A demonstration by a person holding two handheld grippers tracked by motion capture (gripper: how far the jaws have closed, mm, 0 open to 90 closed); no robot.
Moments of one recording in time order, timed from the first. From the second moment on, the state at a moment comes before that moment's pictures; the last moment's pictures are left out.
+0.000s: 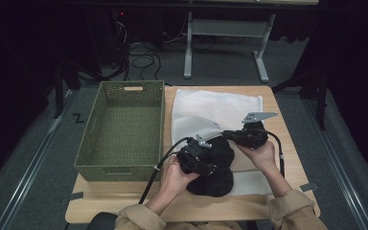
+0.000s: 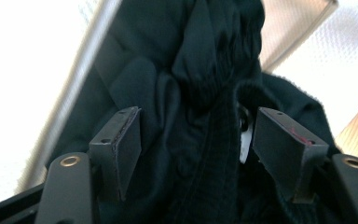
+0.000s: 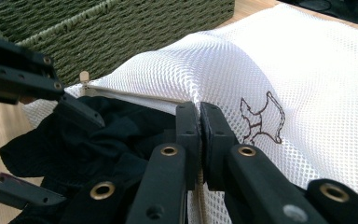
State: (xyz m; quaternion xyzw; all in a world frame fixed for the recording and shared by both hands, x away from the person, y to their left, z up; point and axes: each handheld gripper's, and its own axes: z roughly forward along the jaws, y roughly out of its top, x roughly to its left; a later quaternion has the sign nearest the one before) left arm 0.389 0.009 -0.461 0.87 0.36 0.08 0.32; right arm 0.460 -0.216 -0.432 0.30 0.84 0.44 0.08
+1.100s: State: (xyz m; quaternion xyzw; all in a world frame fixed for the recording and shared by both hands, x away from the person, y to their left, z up) left arm 0.376 0.005 -0.512 0.89 0.35 0.12 0.26; right arm 0.453 -0.205 -0.447 0.30 0.84 0.43 0.10
